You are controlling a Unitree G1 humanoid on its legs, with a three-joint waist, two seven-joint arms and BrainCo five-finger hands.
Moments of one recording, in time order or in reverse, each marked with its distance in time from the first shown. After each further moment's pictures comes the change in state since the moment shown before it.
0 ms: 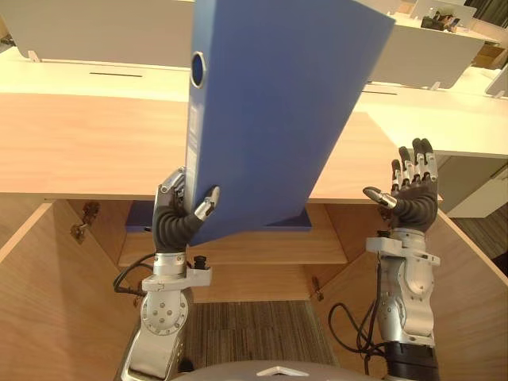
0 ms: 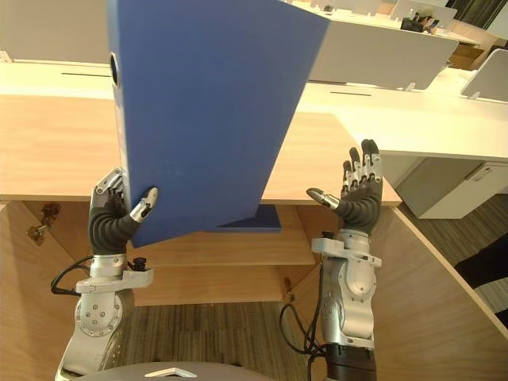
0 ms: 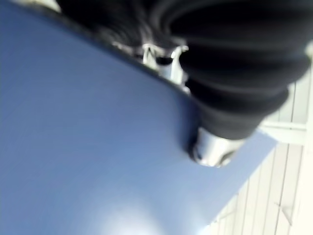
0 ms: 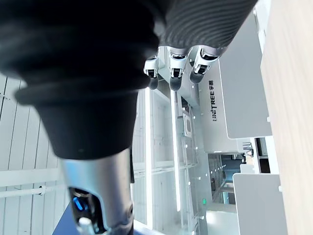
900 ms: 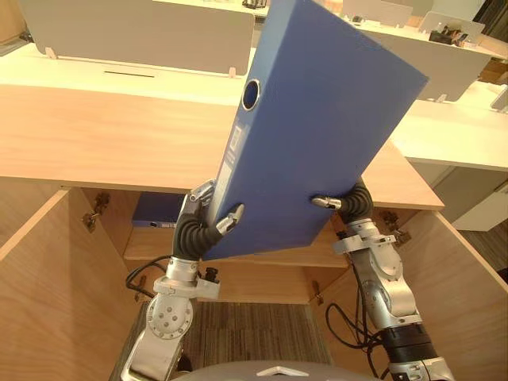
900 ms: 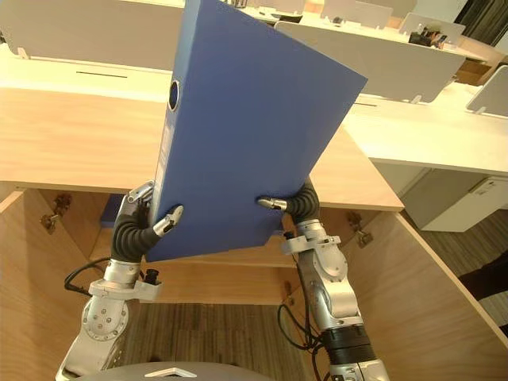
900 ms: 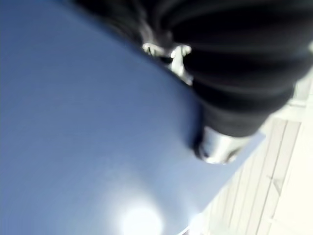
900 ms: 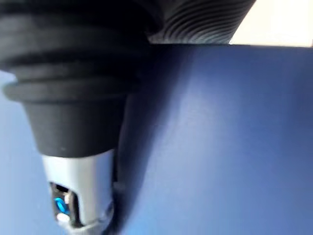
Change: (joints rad) left arm 0.000 0.069 -0.066 0.044 0.013 -0.041 -0.079; right arm -0.082 -0.138 0.268 0.135 0.090 0.071 0.197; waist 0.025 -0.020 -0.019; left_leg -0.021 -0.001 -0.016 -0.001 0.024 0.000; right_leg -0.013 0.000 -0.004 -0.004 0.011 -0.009
